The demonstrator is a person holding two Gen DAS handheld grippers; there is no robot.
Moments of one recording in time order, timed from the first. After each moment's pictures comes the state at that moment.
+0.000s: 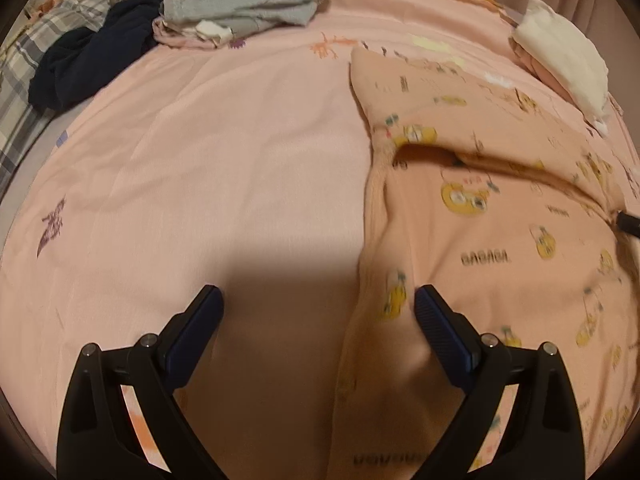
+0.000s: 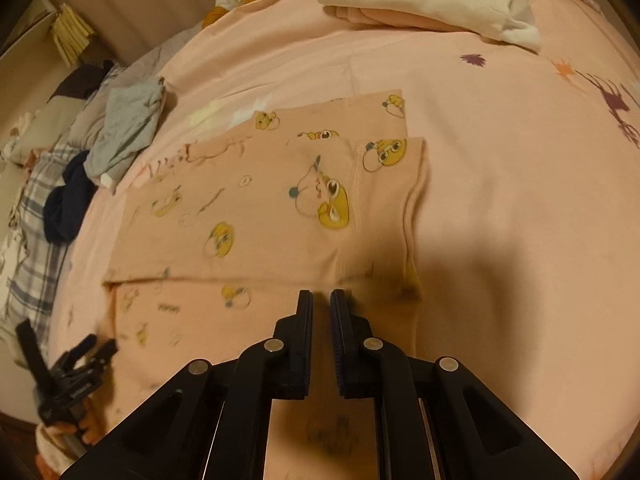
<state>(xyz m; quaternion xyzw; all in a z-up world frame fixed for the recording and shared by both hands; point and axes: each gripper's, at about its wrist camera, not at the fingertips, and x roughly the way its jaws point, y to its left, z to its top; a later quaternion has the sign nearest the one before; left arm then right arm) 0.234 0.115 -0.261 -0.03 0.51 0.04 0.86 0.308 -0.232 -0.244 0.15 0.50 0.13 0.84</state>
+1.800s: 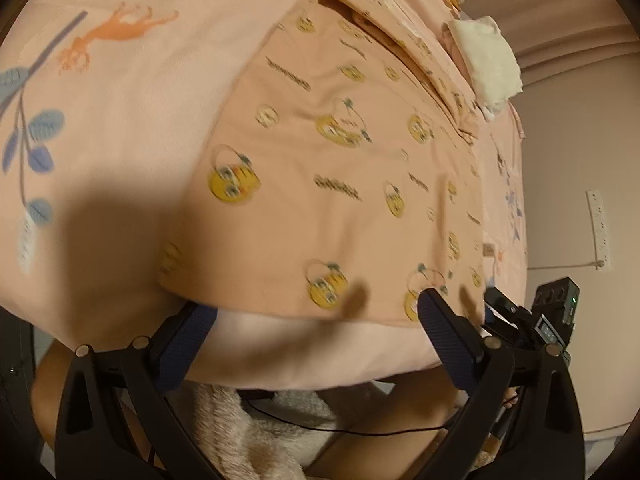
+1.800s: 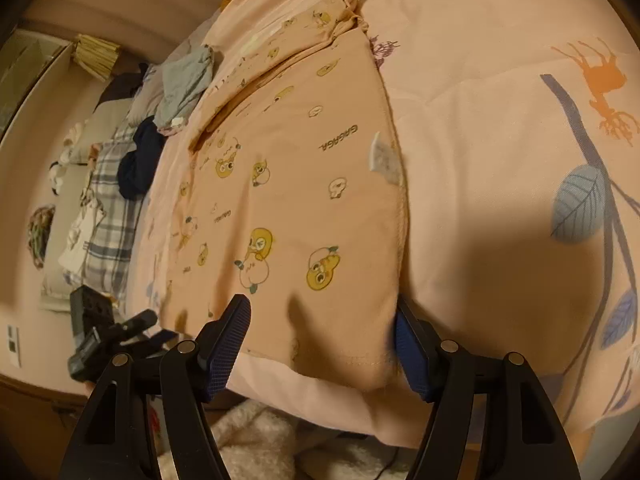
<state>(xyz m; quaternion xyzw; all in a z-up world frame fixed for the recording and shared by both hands) 0.052 0.082 -0.255 -0.30 0.57 -0.12 0.75 0.106 -0.251 -0.274 0.28 0.53 0.20 0.77</state>
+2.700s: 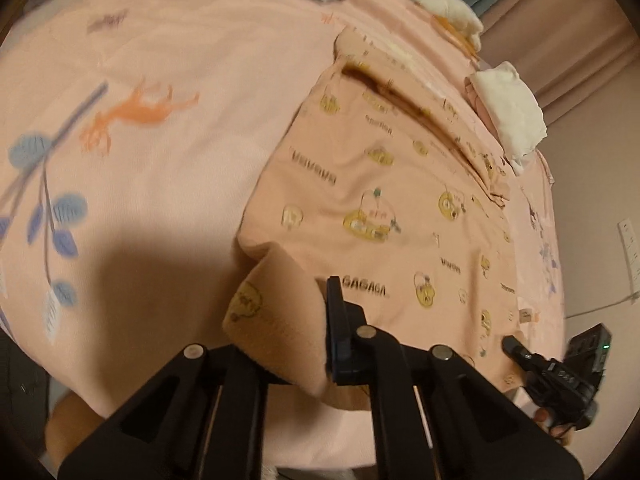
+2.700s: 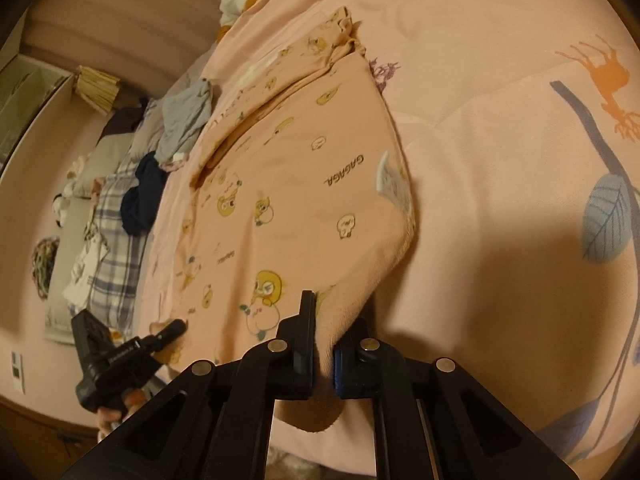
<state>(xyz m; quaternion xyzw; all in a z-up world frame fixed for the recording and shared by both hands) 0.075 0.090 -0.246 -0.25 0.48 -0.02 0.84 0.114 -0.251 -0.278 0.32 0.48 0.18 0.80</state>
